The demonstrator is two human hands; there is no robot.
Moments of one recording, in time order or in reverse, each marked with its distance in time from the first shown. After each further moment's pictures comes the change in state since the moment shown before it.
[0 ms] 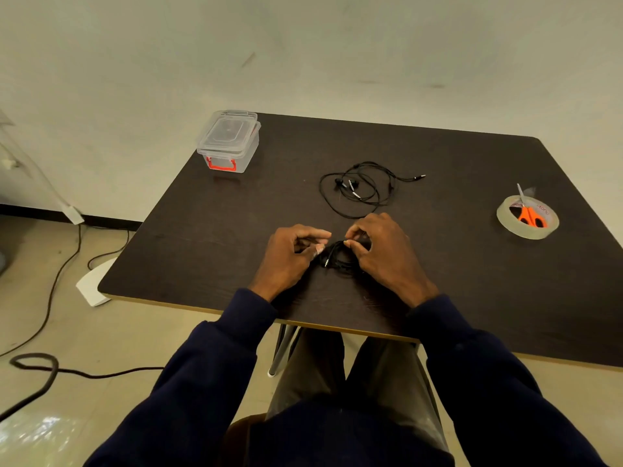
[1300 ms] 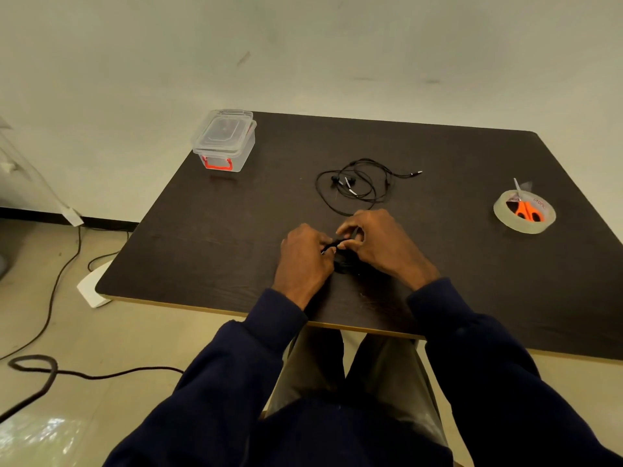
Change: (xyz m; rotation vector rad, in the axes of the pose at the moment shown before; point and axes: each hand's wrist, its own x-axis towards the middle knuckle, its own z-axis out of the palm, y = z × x) left_hand 0.000 0.024 0.033 0.412 0.104 -0.058; right_hand 0.018 -0.004 -0.014 -0.002 -0.187 -0.010
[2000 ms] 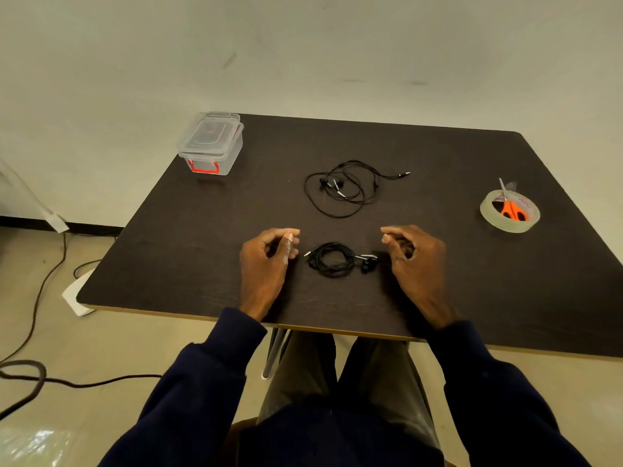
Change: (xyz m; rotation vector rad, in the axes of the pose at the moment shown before) left_hand -0.012 -0.032 -0.011 -0.589 0.183 -0.117; right_hand -0.062 0.056 0.011 0.243 0.562 0.127
